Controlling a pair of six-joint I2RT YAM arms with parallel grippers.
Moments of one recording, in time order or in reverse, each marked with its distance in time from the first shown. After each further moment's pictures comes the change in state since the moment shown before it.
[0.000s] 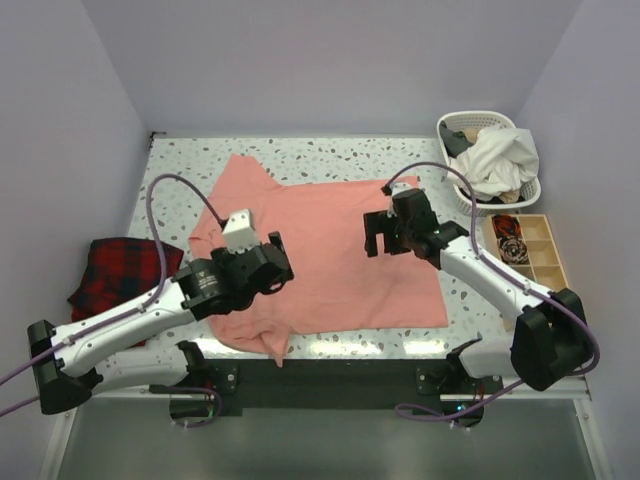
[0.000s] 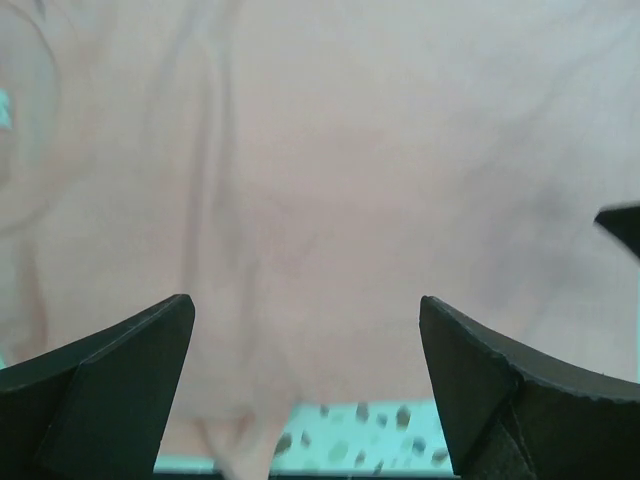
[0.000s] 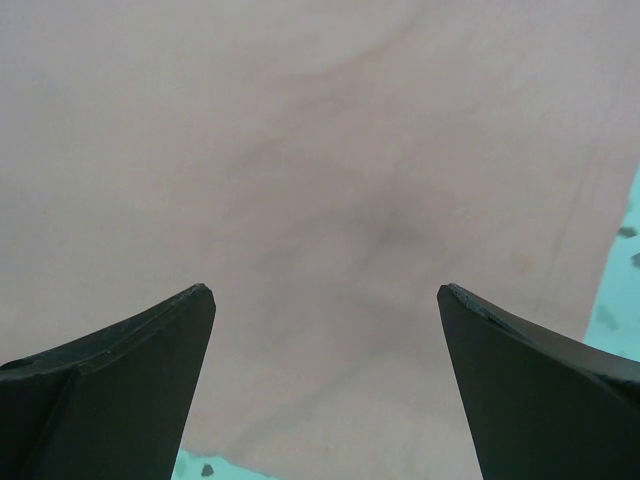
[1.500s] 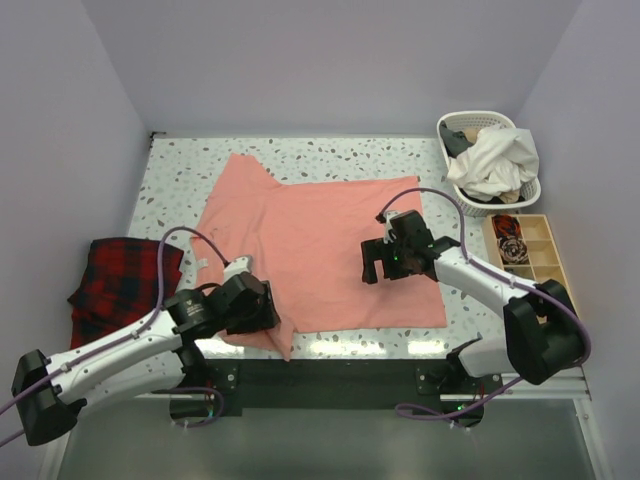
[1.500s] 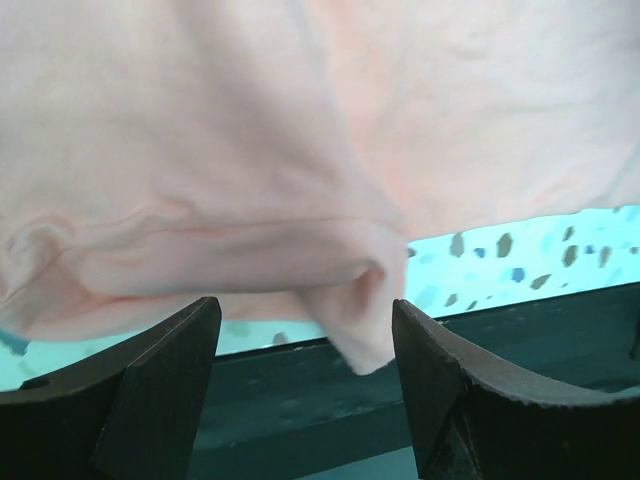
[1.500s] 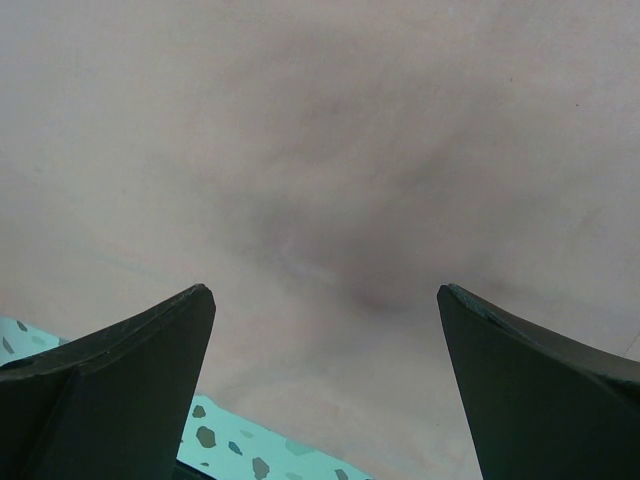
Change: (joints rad) left arm 0.113 -0.225 -0.366 0.091 0.432 0.094; right arm 0.000 0.032 -0.129 0.042 -0.151 0.002
